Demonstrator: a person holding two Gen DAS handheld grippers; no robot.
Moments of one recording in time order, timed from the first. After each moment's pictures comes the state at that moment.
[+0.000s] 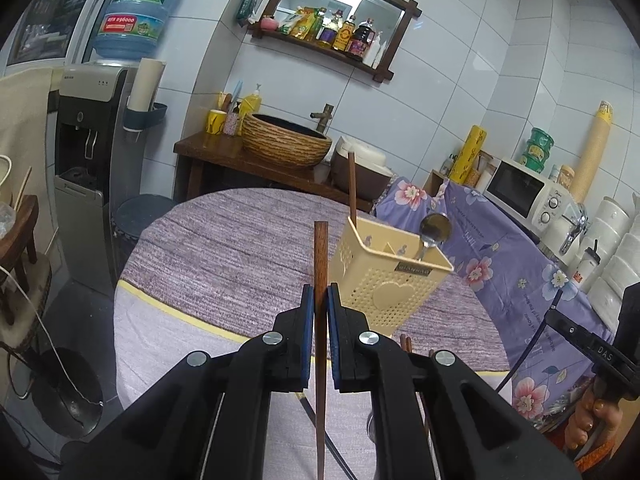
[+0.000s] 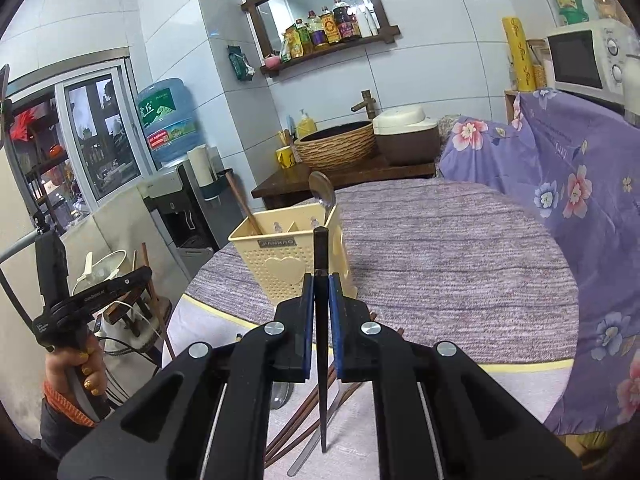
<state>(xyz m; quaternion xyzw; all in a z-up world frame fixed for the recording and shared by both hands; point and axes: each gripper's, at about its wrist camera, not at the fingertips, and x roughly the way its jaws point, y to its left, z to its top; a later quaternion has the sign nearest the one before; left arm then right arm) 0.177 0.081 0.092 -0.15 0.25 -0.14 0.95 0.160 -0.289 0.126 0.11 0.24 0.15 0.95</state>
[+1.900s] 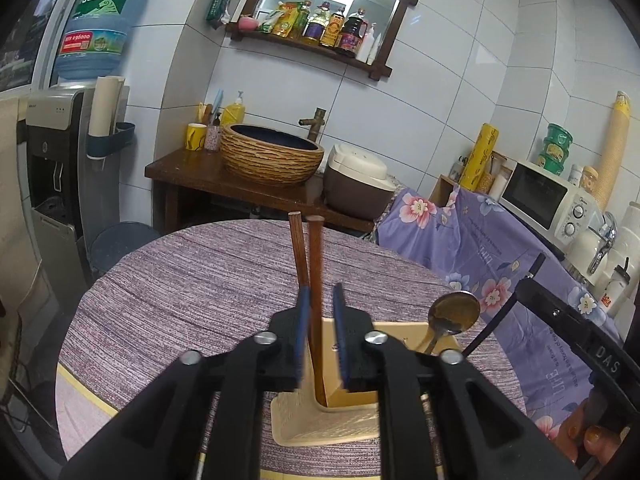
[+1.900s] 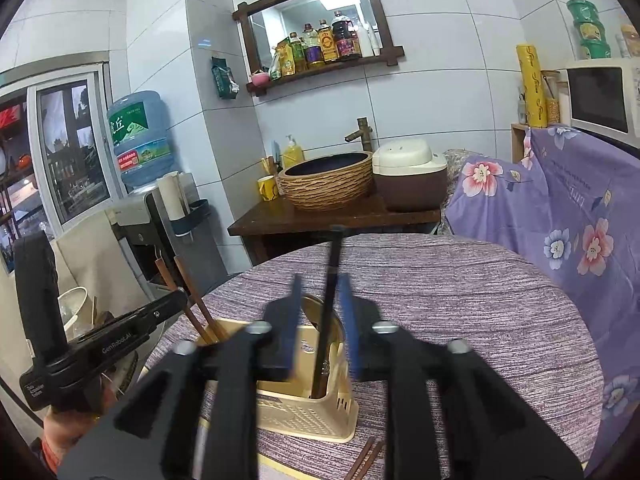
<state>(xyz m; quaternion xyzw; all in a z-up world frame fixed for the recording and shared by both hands) 0.298 0.007 0.119 -0.13 0.25 -0.13 0.95 0.299 -0.239 0.156 0.10 0.20 0.11 0.97</state>
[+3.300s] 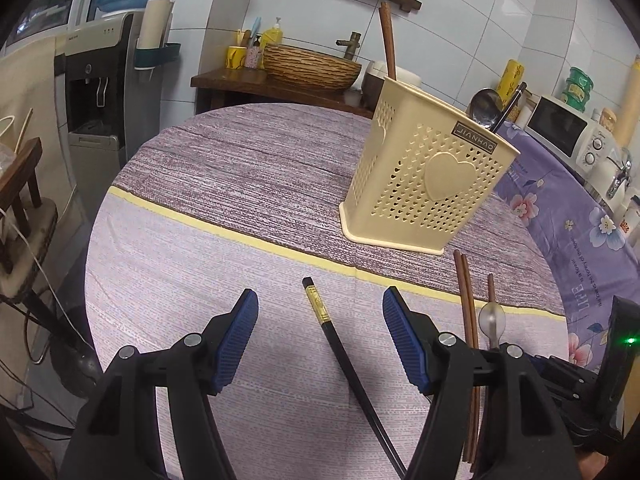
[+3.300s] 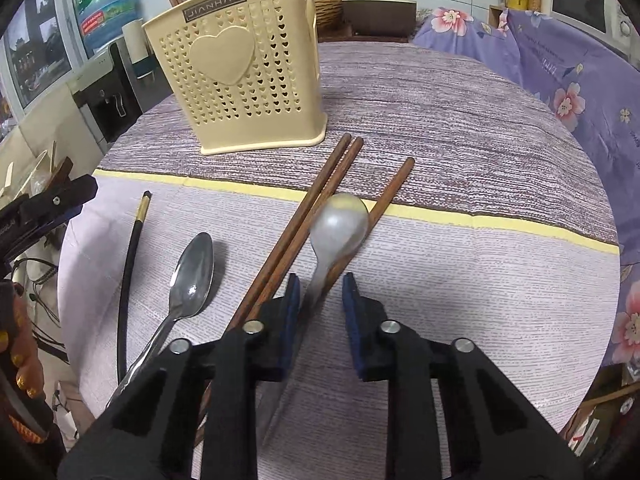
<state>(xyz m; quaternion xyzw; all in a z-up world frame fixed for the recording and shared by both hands) 0.187 0.038 0.000 -0.11 0.36 -0.09 0.92 0.189 -0.220 -0.037 0.05 0.43 0.06 0.90</state>
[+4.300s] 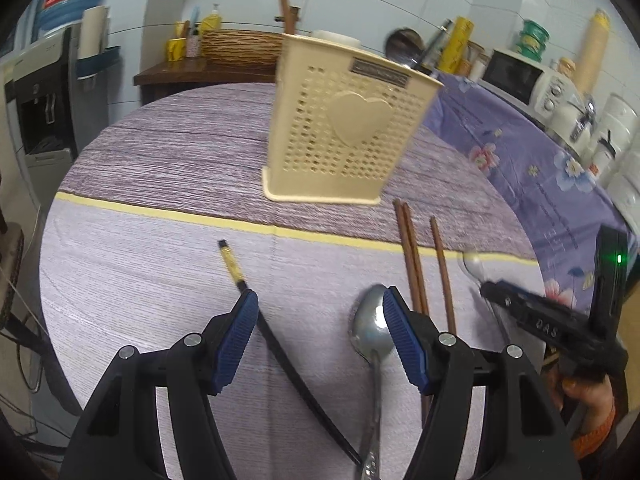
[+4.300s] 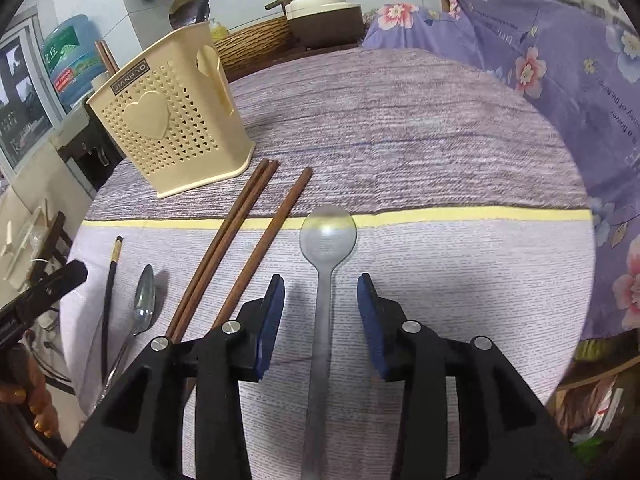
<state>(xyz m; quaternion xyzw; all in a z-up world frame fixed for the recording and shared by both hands) 0.169 -0.017 -0.005 -0.05 0.39 -0.18 0.90 0.178 -0.290 -0.029 0.10 0.40 0.02 0.91</state>
